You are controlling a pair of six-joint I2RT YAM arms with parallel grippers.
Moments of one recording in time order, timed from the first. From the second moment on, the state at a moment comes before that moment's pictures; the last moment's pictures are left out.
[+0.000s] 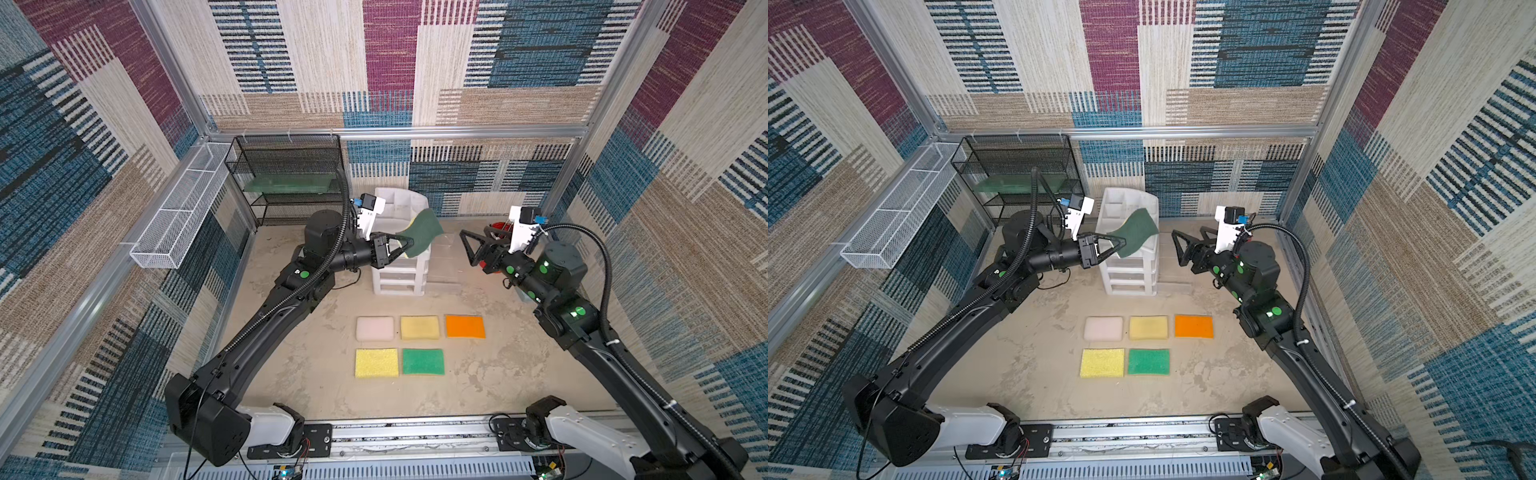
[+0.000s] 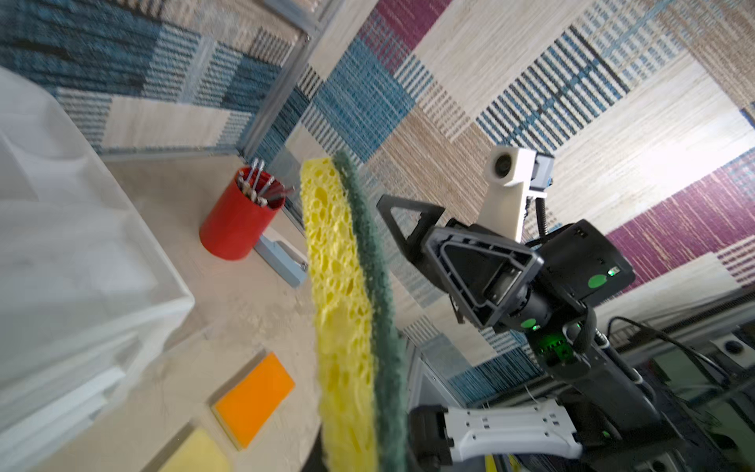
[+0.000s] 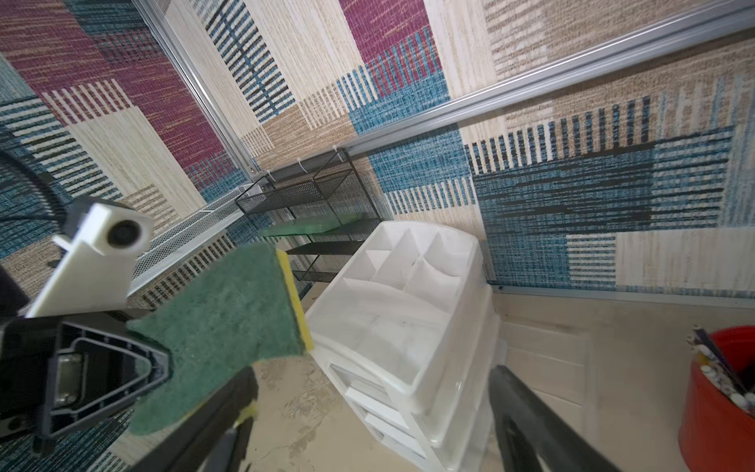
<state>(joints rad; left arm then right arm) -0.51 1.34 1.31 -0.14 0.74 -0.61 0.39 0.93 0.98 -0.03 -0.14 0.39</state>
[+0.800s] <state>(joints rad) -0.99 1.57 1.14 -0.33 0.63 -0.64 0.39 0.68 0.69 -0.15 0.11 0.36</state>
